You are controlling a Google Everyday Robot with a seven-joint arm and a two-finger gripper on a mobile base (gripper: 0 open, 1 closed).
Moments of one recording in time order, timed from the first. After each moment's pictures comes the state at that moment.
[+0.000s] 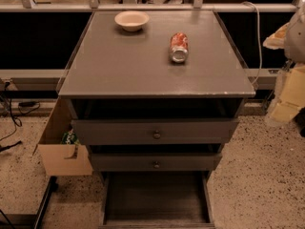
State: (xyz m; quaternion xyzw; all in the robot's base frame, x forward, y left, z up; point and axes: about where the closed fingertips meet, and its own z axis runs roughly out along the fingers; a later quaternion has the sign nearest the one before) arm 0.438 -0.216 0.979 -0.60 0.78 -0.04 0.16
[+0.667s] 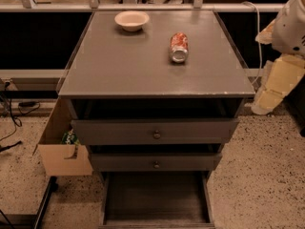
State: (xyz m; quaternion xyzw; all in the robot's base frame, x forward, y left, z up) arm 0.467 -0.208 0.976 -0.59 0.79 -0.03 0.17
